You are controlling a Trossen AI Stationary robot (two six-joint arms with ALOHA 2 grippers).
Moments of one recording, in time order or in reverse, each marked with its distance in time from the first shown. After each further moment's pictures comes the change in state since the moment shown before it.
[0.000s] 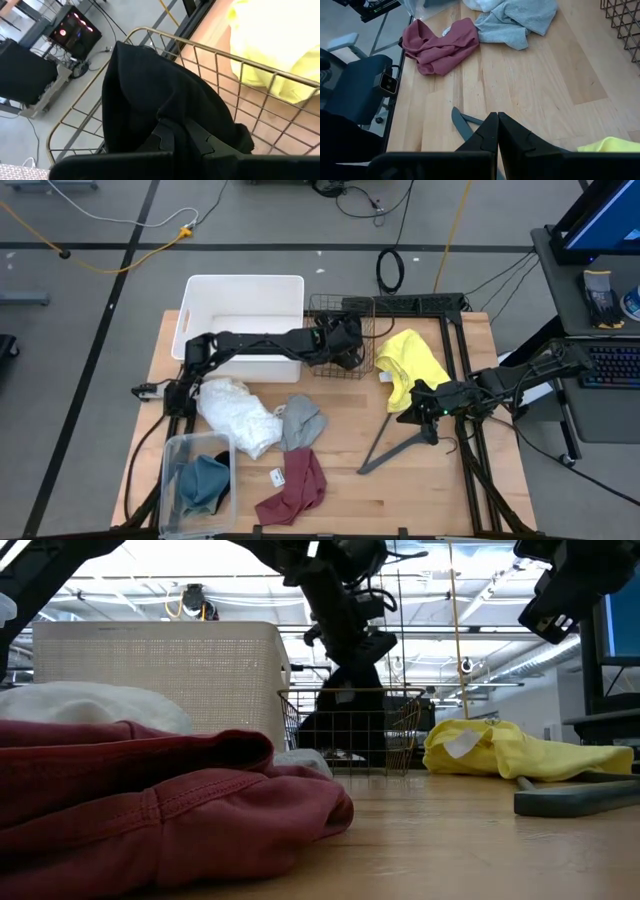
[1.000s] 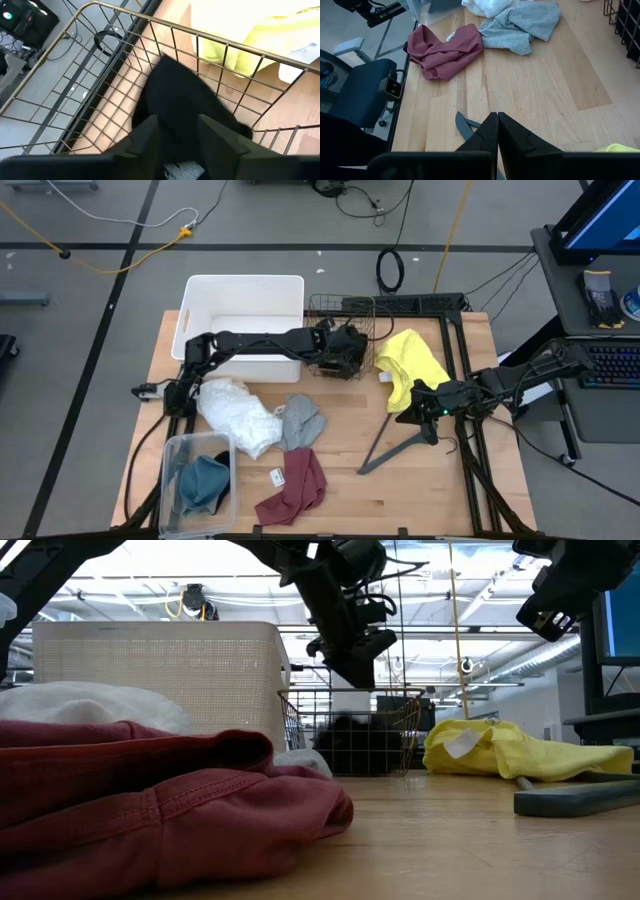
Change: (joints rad) left arm 0.002 0.000 0.000 -0.080 0.192 -0.037; right arm 0.000 0.000 0.000 0.028 -0.004 -0.001
